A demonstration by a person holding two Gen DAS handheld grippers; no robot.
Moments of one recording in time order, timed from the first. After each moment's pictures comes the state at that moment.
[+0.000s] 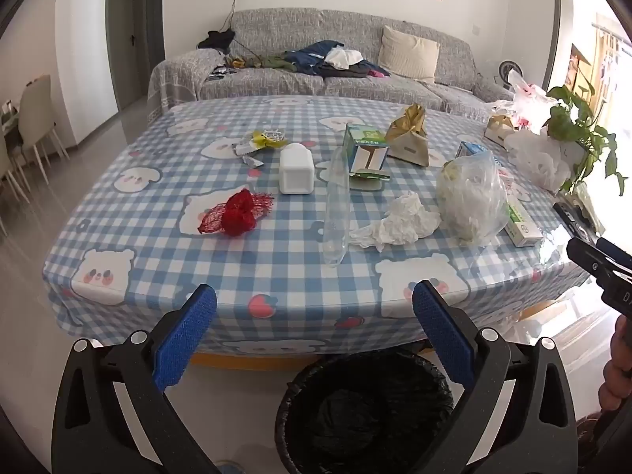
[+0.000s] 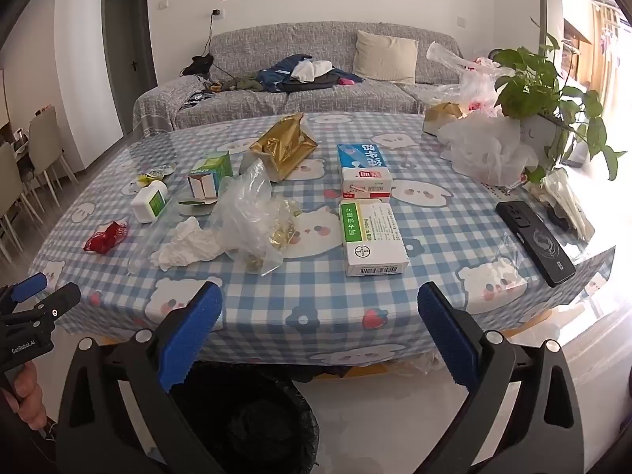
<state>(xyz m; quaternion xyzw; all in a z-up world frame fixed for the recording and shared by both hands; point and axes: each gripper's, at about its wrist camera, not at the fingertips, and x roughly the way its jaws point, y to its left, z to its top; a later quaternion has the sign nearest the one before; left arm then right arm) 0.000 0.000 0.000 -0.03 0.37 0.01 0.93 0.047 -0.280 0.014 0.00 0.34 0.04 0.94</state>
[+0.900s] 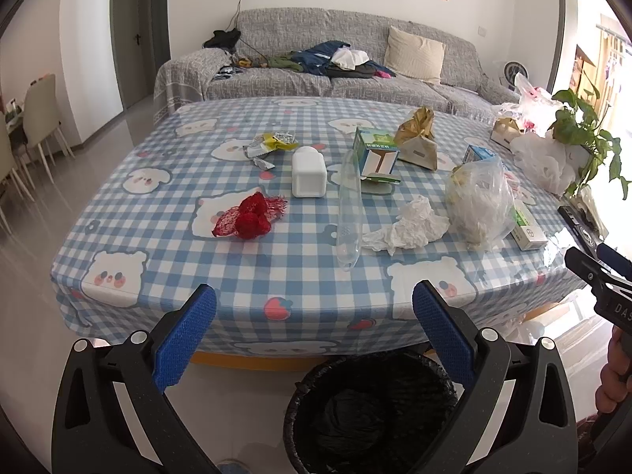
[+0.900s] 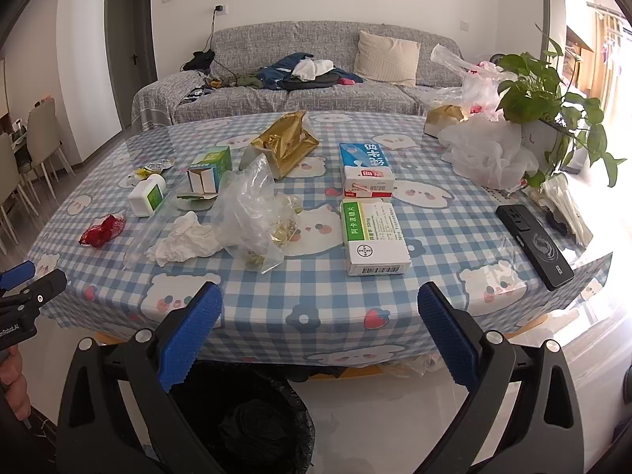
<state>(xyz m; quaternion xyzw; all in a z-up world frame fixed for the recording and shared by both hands) -0.001 0.008 0.006 -0.03 0.37 0.02 0.93 0.049 -0.273 0.009 -0.03 0.35 0.03 0.94</state>
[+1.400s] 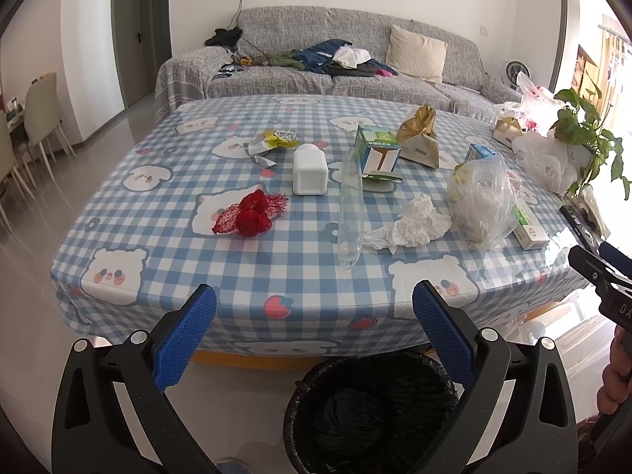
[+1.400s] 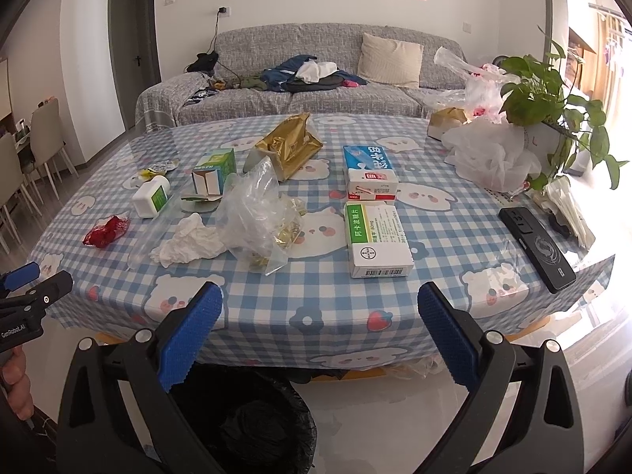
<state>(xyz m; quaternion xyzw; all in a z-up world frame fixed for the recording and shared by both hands) 0.000 0.010 0.004 -0.04 0.38 0.03 0.93 0.048 -0.271 0.011 -0.03 0.34 0.04 0.94</state>
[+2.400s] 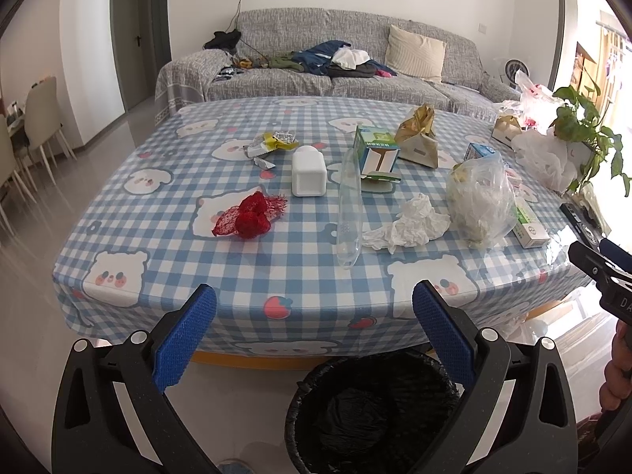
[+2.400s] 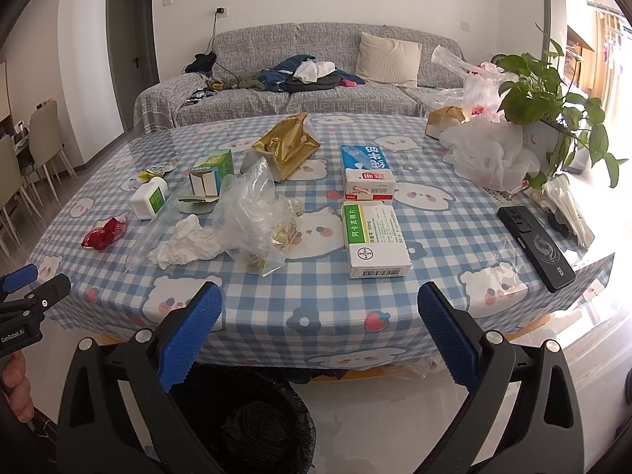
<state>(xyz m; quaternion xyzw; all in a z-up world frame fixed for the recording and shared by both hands) 0.000 0.007 0.004 -0.03 0.38 0.03 0.93 0.049 -0.273 0.011 -0.02 0.34 0.03 0.94</state>
